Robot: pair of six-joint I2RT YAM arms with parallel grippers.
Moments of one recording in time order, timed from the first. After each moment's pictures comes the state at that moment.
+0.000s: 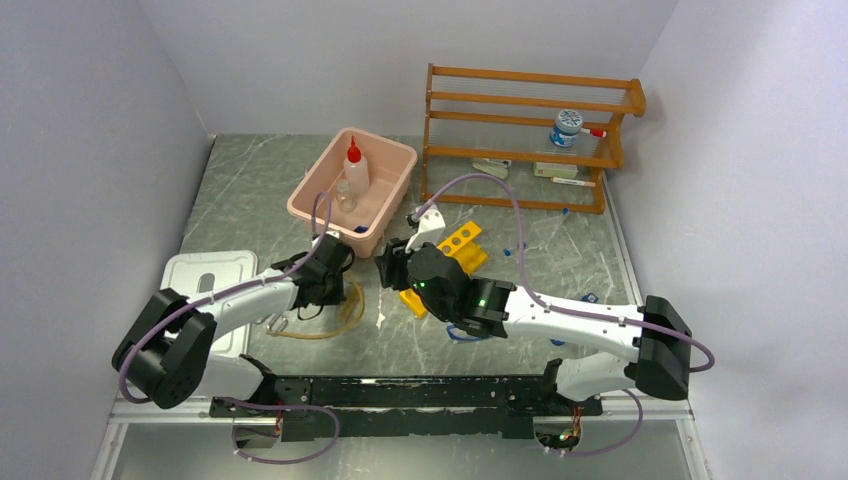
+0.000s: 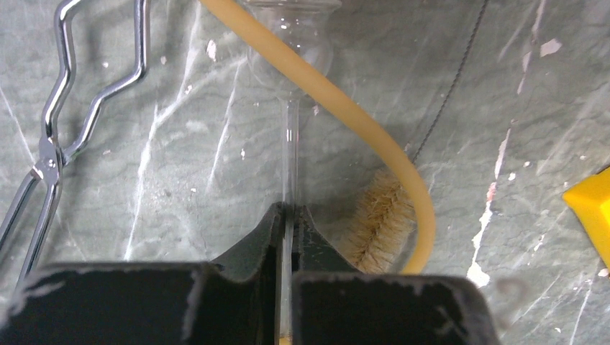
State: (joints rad) left arm -0.60 1.35 0.61 -0.36 -0.24 -0.61; right arm 1.20 1.30 0.93 0.04 0.57 0.52
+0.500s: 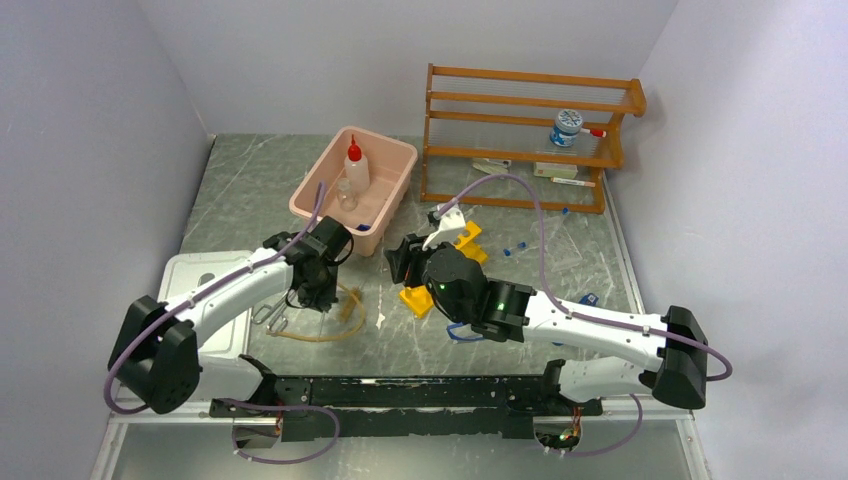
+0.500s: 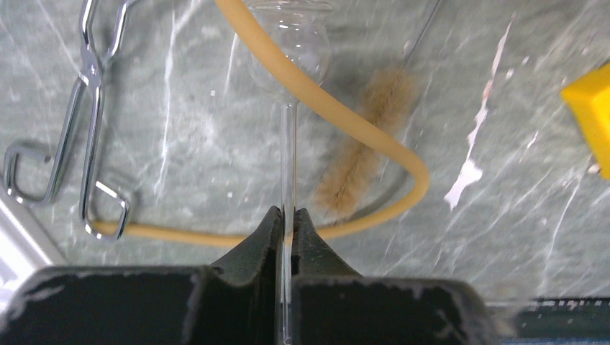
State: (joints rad) left arm -0.60 1.33 0.88 -0.88 -0.13 -0.58; right arm 1.19 1.19 0.90 0.04 0.61 0.54
